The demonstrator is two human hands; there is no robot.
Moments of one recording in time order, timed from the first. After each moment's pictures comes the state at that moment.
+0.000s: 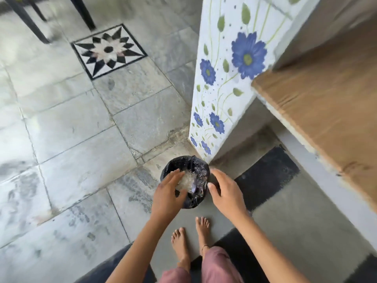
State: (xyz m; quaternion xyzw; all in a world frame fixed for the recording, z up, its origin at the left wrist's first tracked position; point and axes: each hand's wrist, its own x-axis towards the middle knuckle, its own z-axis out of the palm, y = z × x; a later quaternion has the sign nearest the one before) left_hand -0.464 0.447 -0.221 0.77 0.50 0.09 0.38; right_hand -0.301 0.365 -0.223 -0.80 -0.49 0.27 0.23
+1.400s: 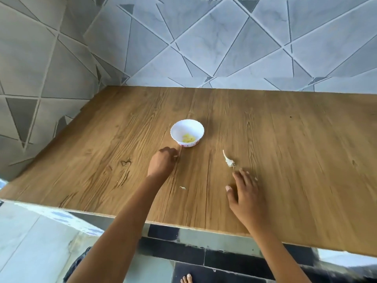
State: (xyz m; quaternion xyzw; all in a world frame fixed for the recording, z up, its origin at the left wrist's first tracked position) left_hand -0.036 0.118 -0.022 0.97 0.08 0.06 0.21; right_hand -0.089 -0.144 -0.056 -0.98 -0.11 -0.08 0.16
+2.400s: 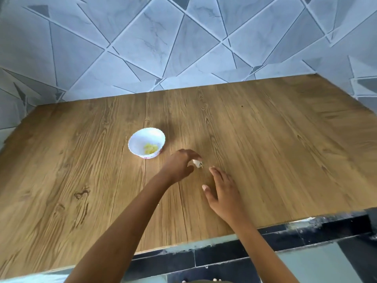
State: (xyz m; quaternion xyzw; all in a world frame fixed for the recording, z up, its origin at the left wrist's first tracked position) left_hand 0.007 0.016 -0.001 0.93 -0.29 -0.03 0.22; right_hand -0.092 -0.145 -0.051 -0.96 -0.06 -0.07 0.27
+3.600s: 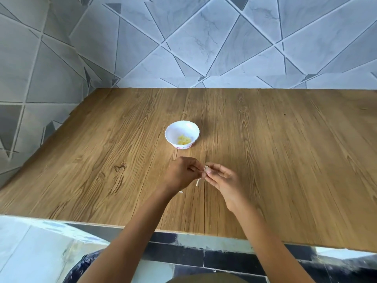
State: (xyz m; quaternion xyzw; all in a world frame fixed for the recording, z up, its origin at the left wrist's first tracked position) left_hand -0.062 0.060 0.009 0.87 0.01 -0.05 0.49; right_hand -0.065 -0.091 -0.012 -0.56 0.06 0.15 0.81
